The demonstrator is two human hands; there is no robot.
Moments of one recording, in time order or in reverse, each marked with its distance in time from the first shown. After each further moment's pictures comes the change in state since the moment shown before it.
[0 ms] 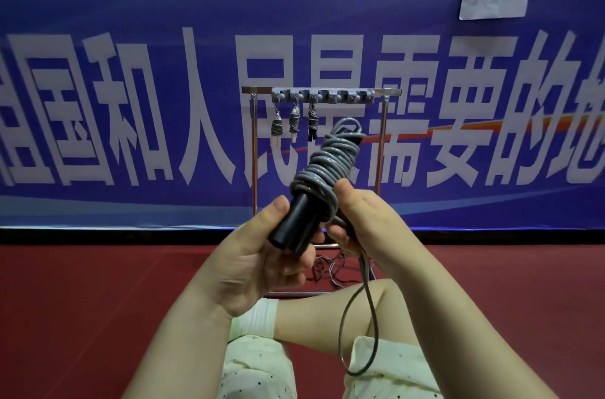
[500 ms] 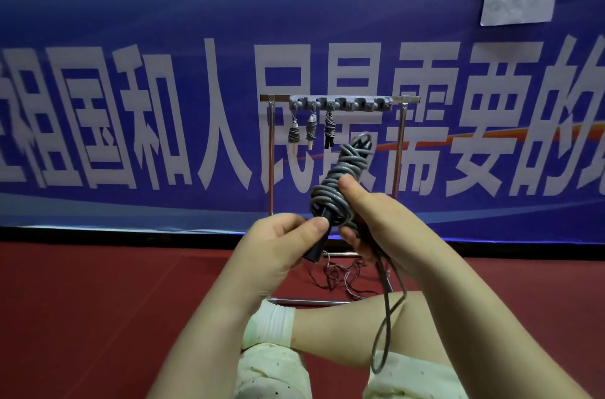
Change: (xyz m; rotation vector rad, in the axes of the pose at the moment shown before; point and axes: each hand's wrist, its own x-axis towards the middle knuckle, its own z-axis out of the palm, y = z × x) left_hand 0.001 0.008 0.004 0.419 0.318 0.211; right_hand 0.012 -0.016 0.004 -0.167 -0.009 0.181
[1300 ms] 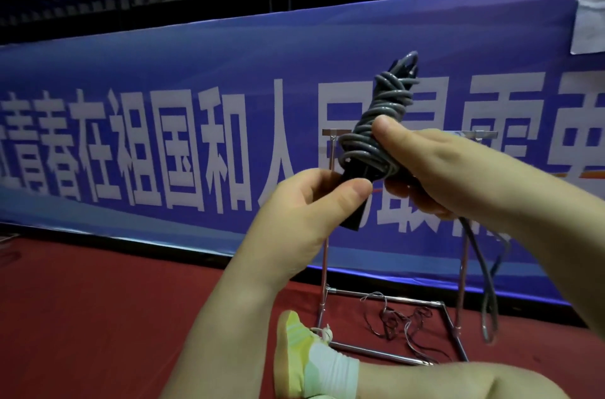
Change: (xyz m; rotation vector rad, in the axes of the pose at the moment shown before) left_hand -0.001 0.076 -0.054 0.162 0.130 0.291; right_hand 0.016 -0.121 0.007 -0.552 0.016 -0.280
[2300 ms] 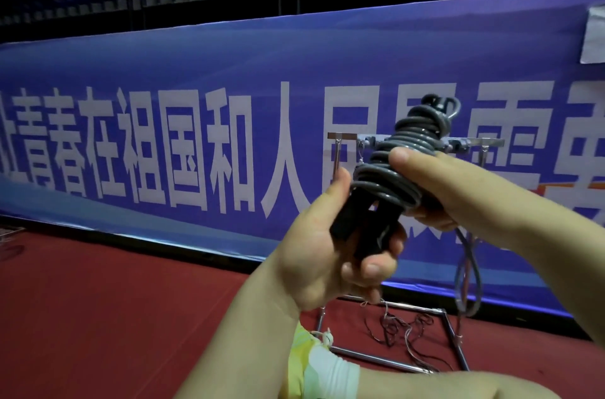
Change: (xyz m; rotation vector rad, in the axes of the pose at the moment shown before) left_hand 0.005 -0.023 0.009 -0.704 -0.551 -0.315; right_hand 0.006 0.017 0.011 0.272 -0.072 -0.133
